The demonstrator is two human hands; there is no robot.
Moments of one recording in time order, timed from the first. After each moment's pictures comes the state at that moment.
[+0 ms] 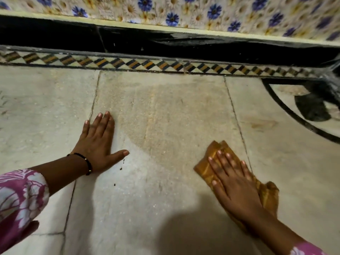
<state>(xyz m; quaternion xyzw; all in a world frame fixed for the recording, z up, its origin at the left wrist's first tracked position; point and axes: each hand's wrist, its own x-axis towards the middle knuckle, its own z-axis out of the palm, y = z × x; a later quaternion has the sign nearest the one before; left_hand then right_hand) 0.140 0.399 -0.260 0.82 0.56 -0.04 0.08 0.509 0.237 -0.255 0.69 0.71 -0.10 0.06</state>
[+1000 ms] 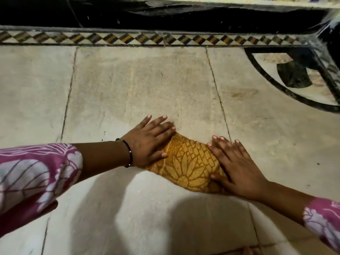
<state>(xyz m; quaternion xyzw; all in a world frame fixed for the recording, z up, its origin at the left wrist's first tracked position) 0.276 0.332 -0.247 0.97 0.23 -0.04 0.08 0.564 0.184 -0.239 0.60 0.79 -0.12 0.04</state>
